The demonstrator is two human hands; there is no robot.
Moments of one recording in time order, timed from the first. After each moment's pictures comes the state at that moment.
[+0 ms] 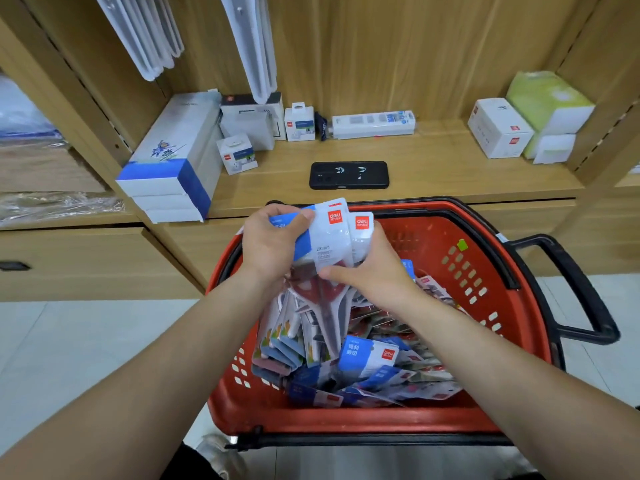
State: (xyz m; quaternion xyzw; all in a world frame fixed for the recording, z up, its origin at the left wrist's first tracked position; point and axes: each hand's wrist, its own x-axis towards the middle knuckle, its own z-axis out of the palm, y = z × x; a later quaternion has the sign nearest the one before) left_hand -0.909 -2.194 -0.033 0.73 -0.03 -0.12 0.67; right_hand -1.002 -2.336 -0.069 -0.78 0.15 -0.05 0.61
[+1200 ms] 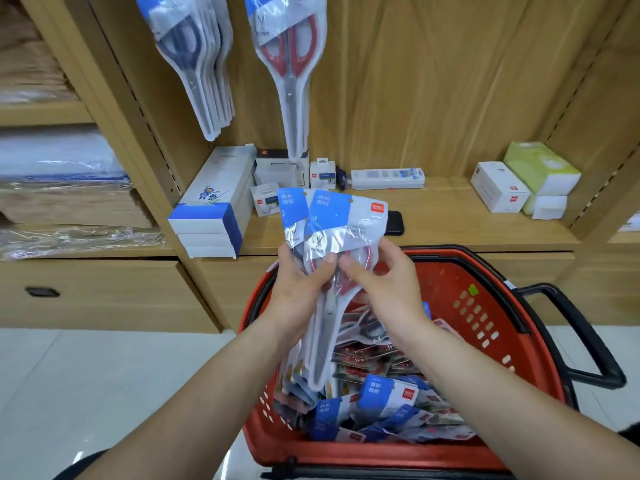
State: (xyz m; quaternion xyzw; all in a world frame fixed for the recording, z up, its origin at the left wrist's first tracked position) left_hand -0.928 -2.163 -0.020 0.62 -0.13 -0.18 0.76; right_hand -0.997 -2.289 -0.009 -0.67 0.17 -0.23 0.68
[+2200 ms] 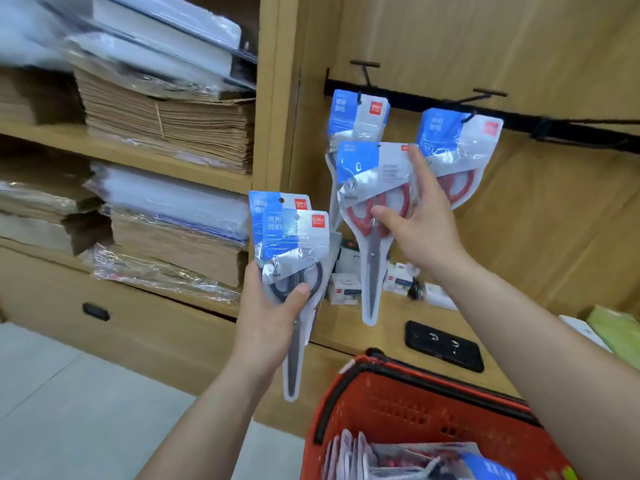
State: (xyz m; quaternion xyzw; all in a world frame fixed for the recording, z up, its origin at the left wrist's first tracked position) left_hand -0.845 -2.010 0.062 0.65 -0.07 0.10 0.75; right_hand -0.820 -2.212 0.176 -0.85 -0.08 -0.31 0.42
